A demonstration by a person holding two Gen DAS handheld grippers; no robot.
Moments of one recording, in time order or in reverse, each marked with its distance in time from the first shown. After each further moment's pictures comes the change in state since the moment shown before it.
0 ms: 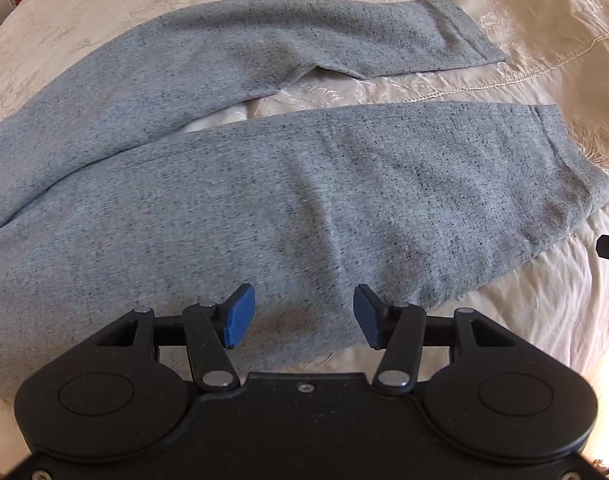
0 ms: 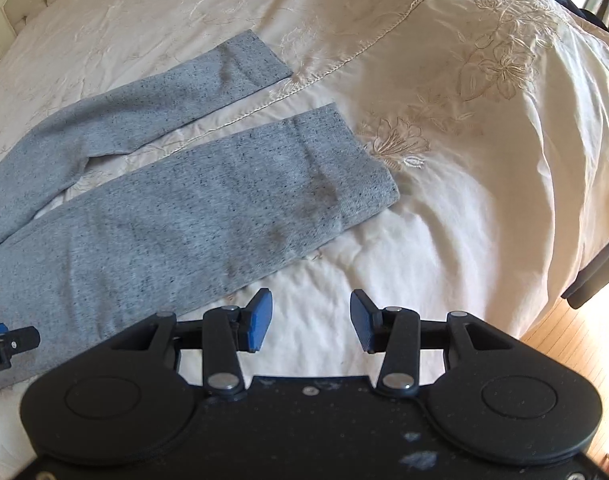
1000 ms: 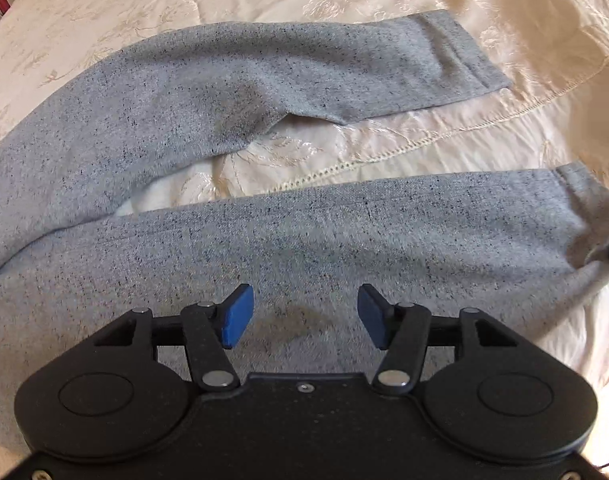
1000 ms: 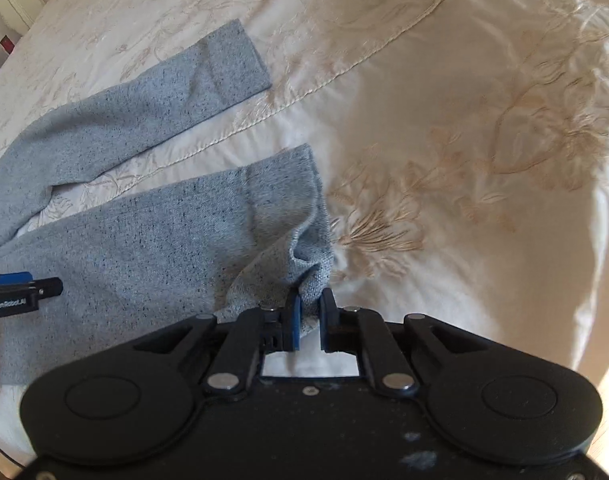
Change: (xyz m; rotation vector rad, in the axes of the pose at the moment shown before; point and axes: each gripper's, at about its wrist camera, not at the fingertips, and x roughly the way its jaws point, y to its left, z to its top) left arm 0.007 -0.010 0.047 0.013 0.003 -0.022; right arm 0.063 -0.071 0.090 -0.037 0.123 0.150
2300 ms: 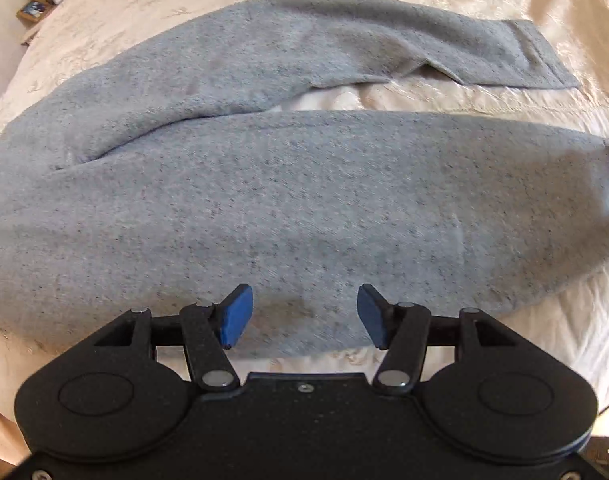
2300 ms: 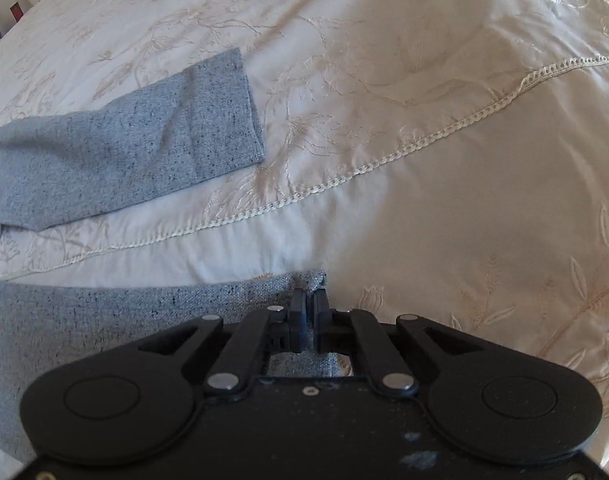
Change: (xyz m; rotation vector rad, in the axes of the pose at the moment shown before) left arm -0.036 0.069 -0.068 -0.191 -0.030 0.190; right arm 0.078 0.044 0.064 -0.214 -0.074 -0.101
